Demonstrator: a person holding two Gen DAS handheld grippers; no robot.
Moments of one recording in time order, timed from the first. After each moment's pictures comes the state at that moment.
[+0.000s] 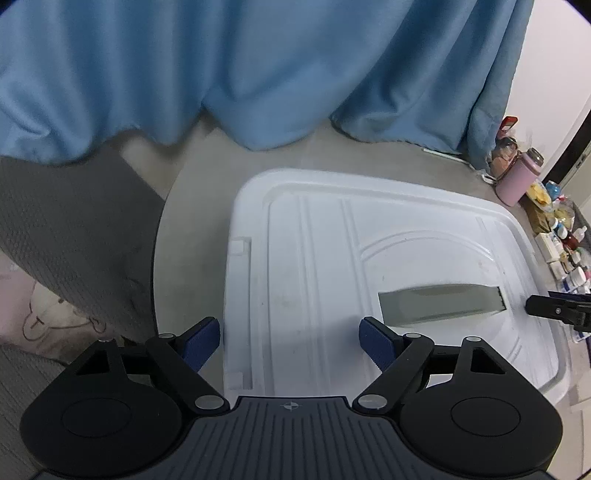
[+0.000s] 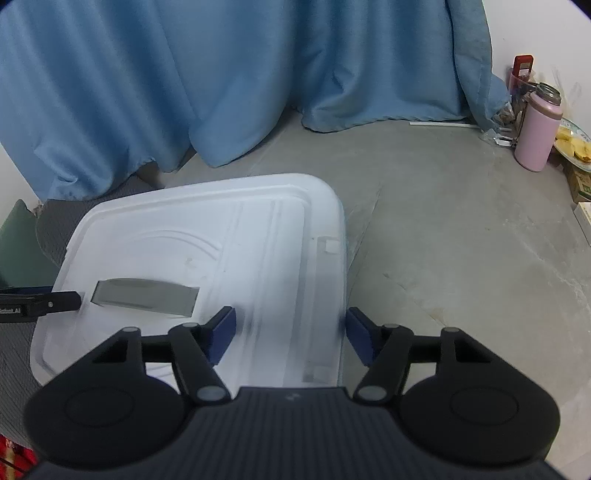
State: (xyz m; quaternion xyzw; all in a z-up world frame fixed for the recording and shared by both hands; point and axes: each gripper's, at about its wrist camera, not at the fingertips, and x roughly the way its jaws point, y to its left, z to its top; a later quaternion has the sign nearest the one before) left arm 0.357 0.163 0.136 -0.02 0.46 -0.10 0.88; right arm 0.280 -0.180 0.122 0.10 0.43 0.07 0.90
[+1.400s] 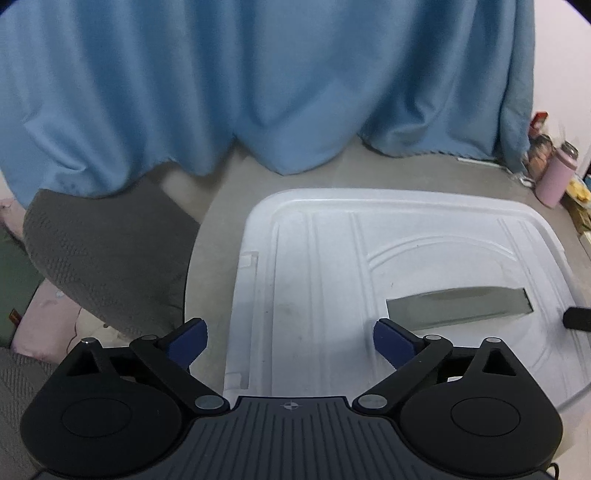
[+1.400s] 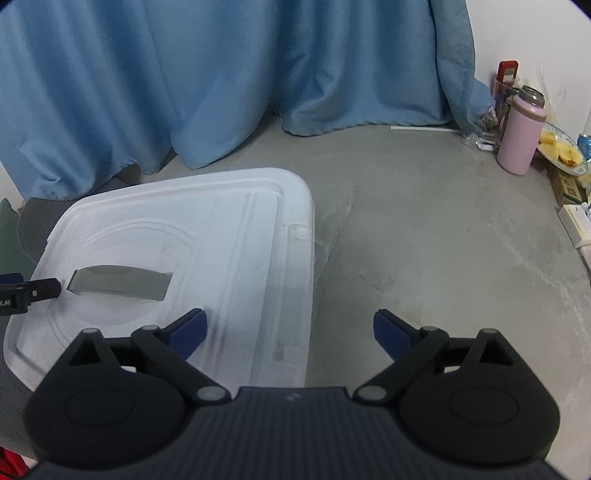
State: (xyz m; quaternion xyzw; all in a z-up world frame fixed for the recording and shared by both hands) left arm 0.348 0.124 0.142 0.03 0.42 -0.02 0.91; right arm 0.275 -0.193 0.109 0.08 0.41 0.06 0.91
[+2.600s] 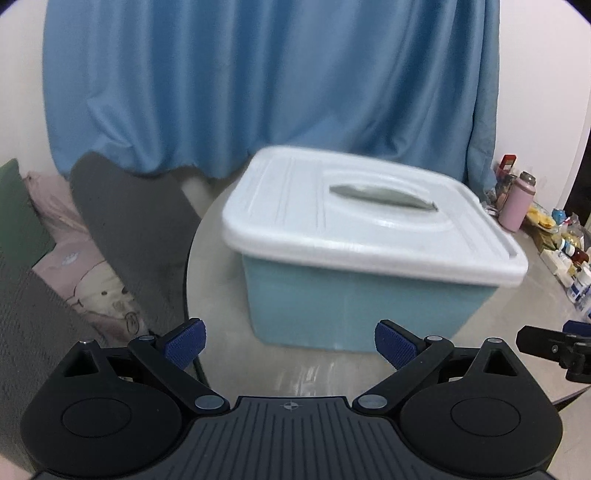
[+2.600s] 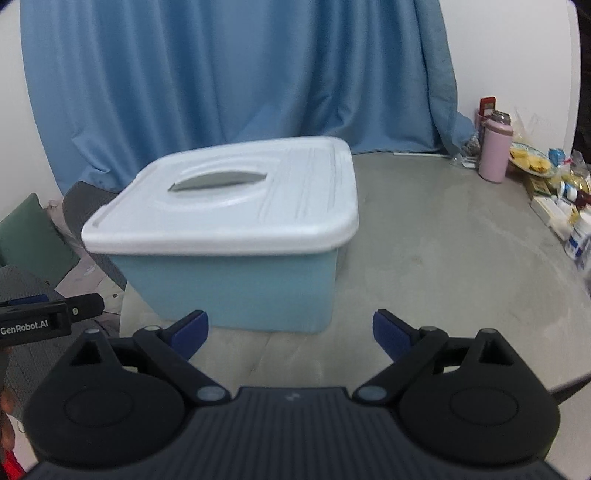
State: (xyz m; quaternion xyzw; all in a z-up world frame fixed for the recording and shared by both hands) left arm 0.114 0.102 0.098 -0.03 0.32 0.00 0.95; right arm 0.087 -0.136 0.076 0.07 0.31 0.05 0.95
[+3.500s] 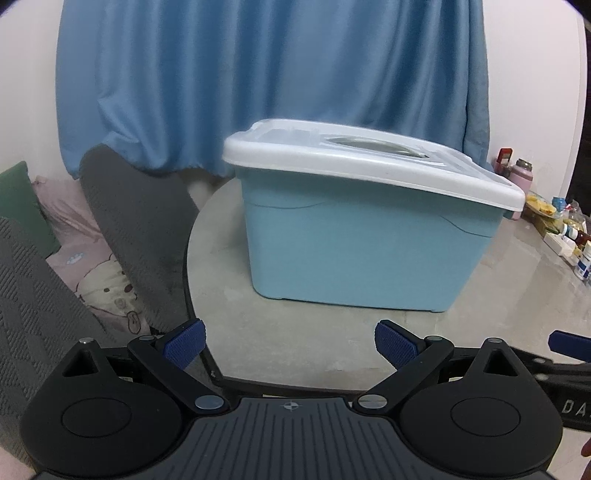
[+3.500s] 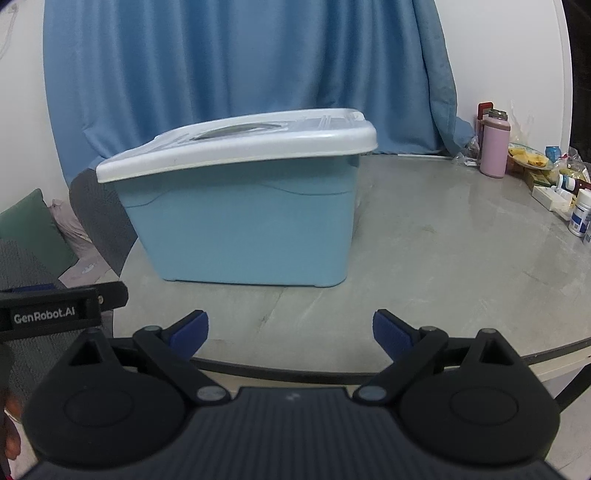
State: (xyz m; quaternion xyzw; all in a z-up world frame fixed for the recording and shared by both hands) left arm 0.071 0.096 0.026 -0.01 0.28 0.00 0.96; right arm 0.042 -0.107 0.002 0.05 0.26 0.05 0.96
